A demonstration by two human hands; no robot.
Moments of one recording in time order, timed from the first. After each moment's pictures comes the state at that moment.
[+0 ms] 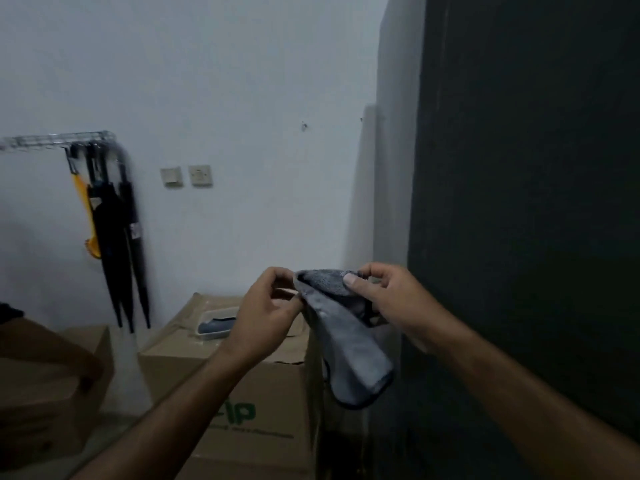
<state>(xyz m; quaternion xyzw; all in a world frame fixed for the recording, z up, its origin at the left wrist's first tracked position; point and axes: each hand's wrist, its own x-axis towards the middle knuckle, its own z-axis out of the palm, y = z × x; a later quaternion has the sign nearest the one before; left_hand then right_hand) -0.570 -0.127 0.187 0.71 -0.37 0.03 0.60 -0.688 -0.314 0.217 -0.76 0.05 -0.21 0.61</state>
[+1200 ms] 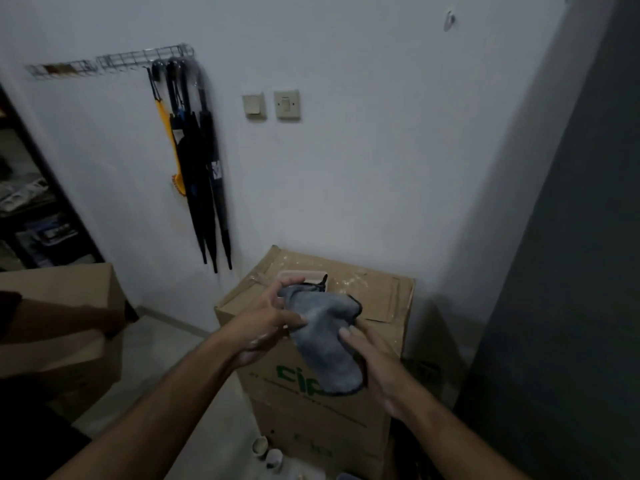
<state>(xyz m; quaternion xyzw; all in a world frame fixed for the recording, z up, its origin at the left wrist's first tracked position) -0.358 -0.044 0.102 0.67 -0.13 -0.25 0.69 -0.429 -0.245 0.011 -0.62 0.10 0.07 0.78</state>
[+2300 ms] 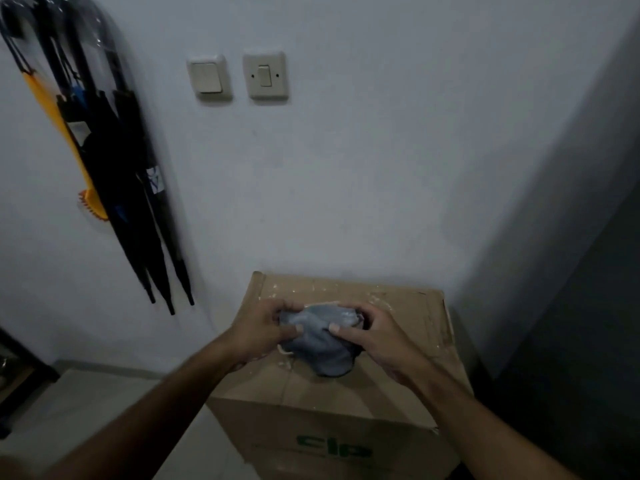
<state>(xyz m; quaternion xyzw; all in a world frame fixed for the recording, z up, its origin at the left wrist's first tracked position) -0.064 -0.005 0.033 0.79 -0.27 -0.26 0.48 -0.191 -0.212 0.005 -0.72 0.13 -0.08 0.68</state>
